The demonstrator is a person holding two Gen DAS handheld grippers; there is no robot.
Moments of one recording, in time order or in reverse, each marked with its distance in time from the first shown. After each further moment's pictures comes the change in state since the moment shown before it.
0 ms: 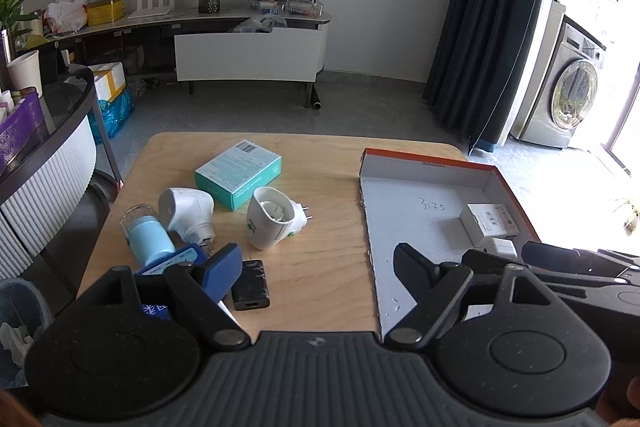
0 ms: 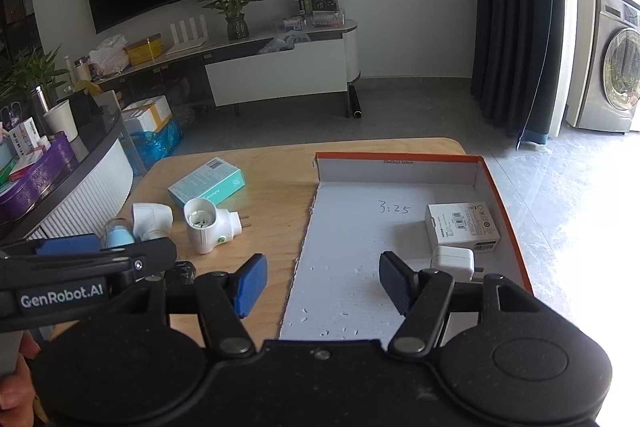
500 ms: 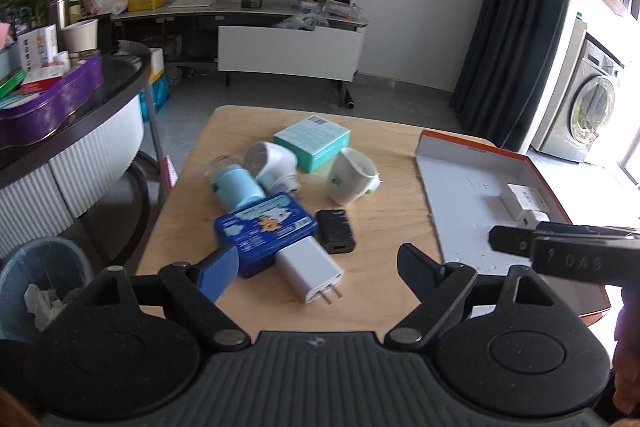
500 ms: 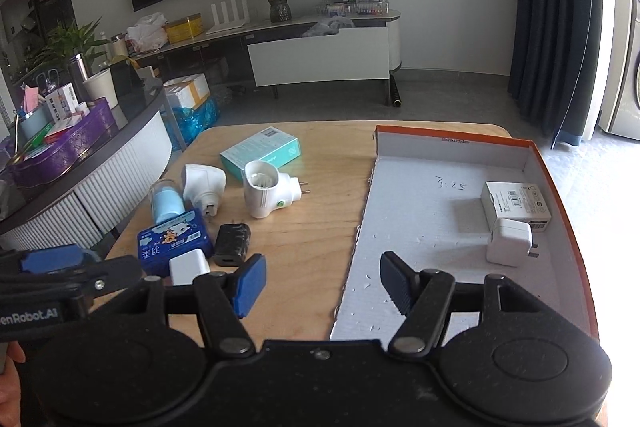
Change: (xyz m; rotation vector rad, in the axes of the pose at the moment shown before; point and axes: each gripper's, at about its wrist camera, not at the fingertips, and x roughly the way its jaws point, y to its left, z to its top) left arm -0.045 0.071 -0.053 -0.074 -0.023 0.056; right arm -0.005 0.042 -0.024 -0.064 0.029 0.086
